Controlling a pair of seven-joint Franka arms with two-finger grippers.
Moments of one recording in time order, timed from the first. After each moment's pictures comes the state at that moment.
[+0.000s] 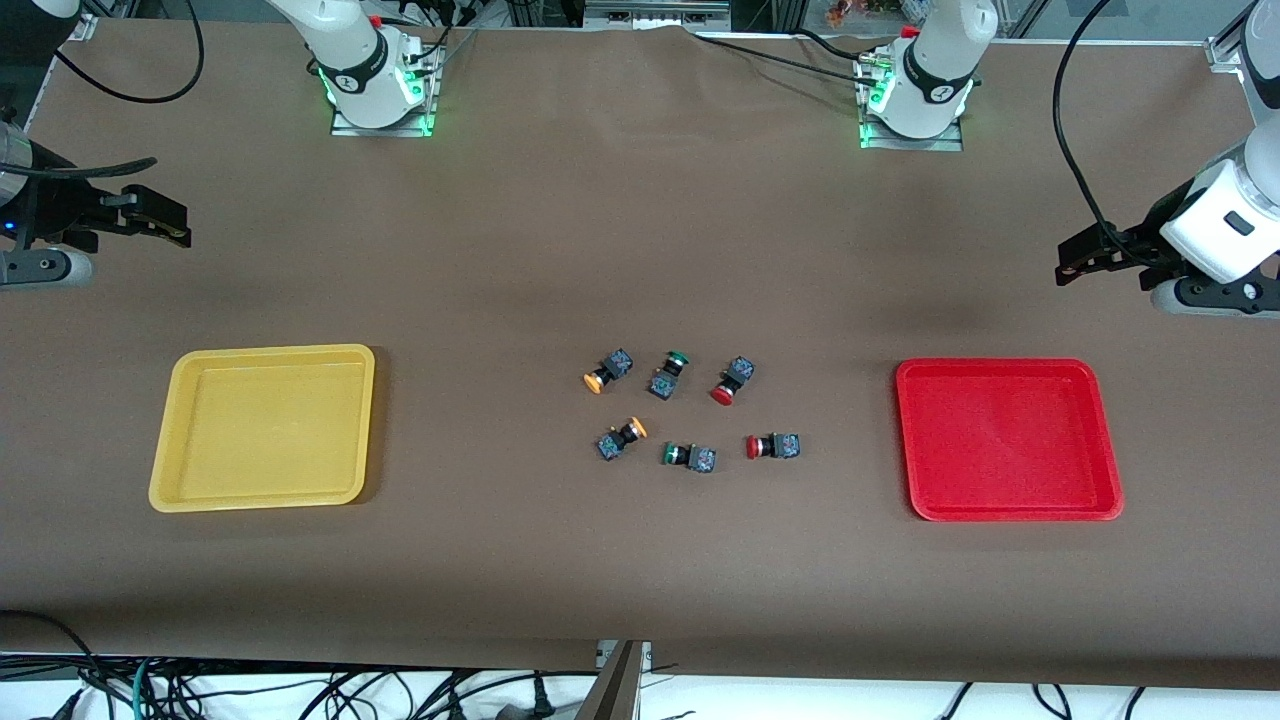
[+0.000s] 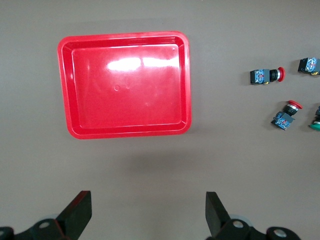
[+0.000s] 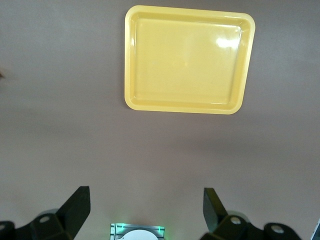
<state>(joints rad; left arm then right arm) -0.02 0.05 0.01 -1.65 -0.01 1.63 0.02 0.02 0.13 0.03 -1.43 -0.06 1.40 -0.06</state>
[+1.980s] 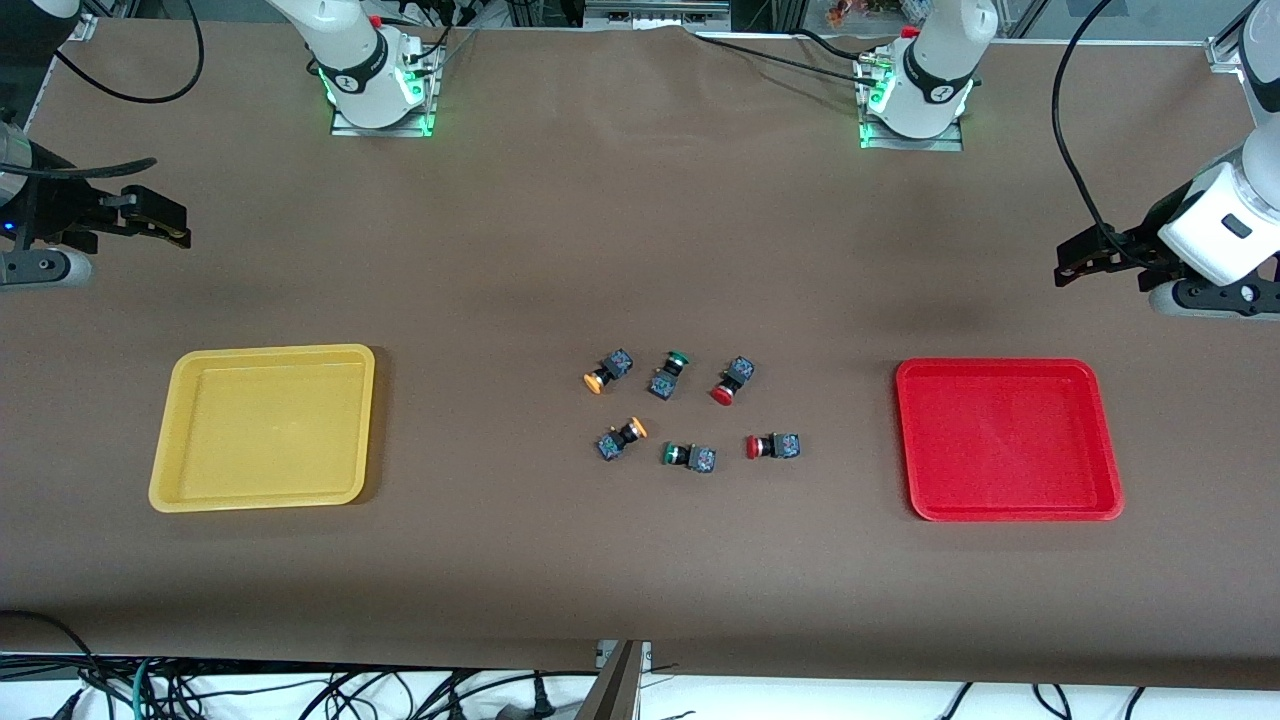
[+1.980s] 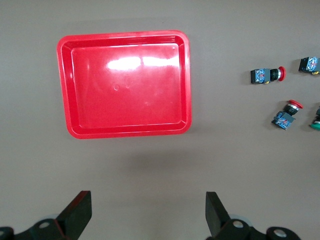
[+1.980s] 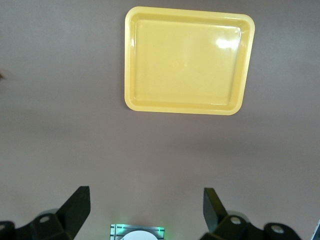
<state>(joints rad) -0.02 0.05 0.01 -1.65 -0.01 1.63 0.02 0.02 0.13 0.03 -1.43 -0.06 1.41 -0.06</state>
